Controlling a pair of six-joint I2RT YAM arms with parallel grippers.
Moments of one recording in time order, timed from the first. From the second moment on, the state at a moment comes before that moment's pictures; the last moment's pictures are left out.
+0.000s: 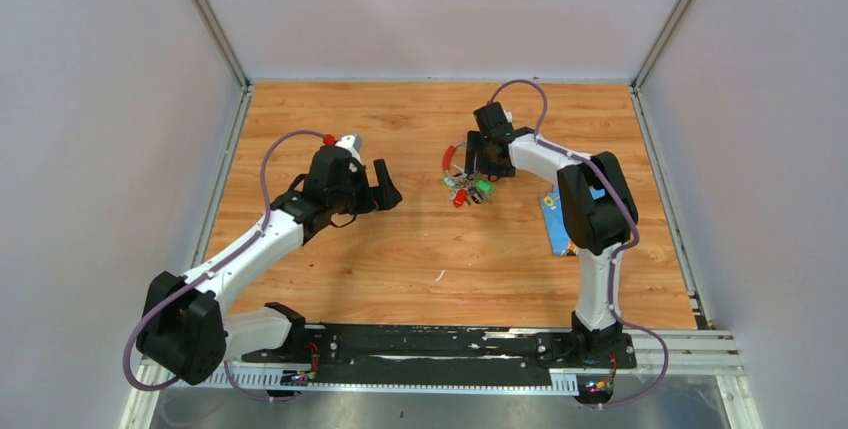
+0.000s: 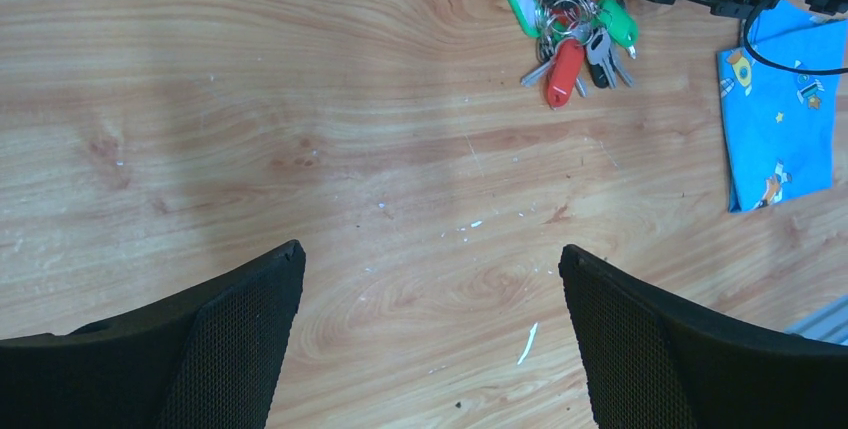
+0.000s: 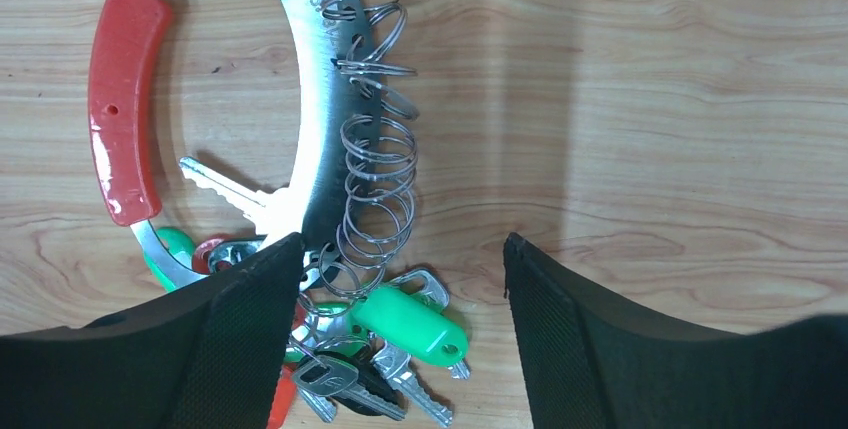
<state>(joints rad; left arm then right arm) -0.45 1.18 0.77 -0.25 0.09 -0.55 0.43 2.02 1.42 -0.41 0.14 0.44</state>
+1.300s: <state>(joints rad) -0.45 1.38 0.69 0.05 0.19 -0.73 0.50 1.86 1.09 -0.10 -0.27 0.48</state>
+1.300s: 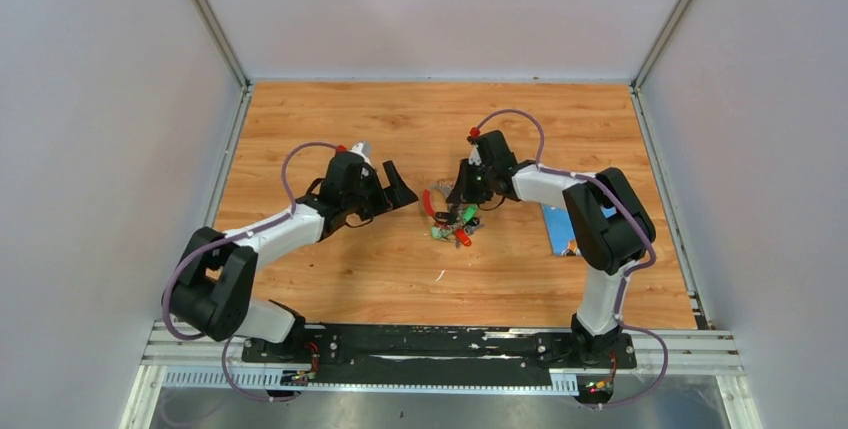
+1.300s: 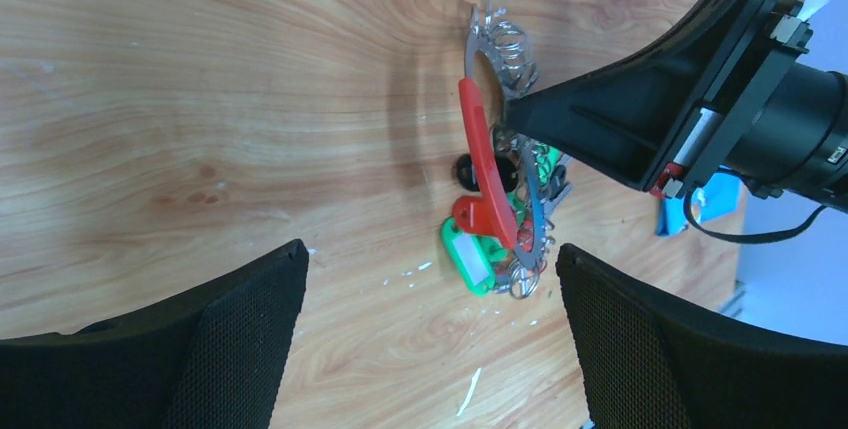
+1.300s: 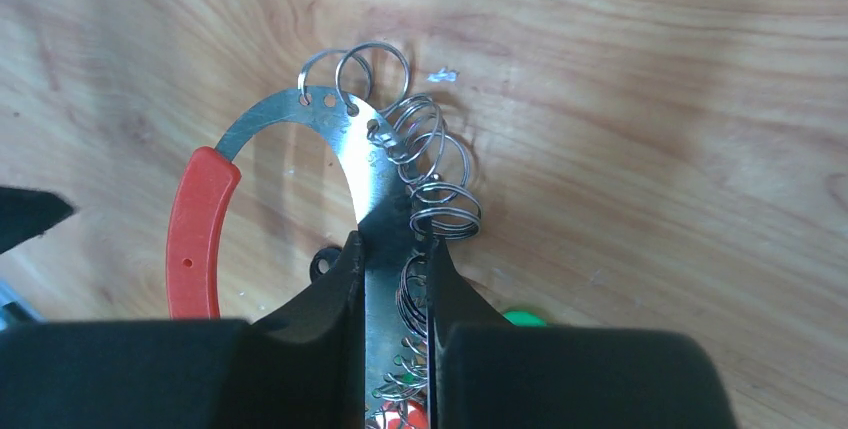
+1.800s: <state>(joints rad) -0.49 1.70 0.68 0.40 0.38 -1.03 0.52 1.79 1.02 -0.04 -0.29 0.51</state>
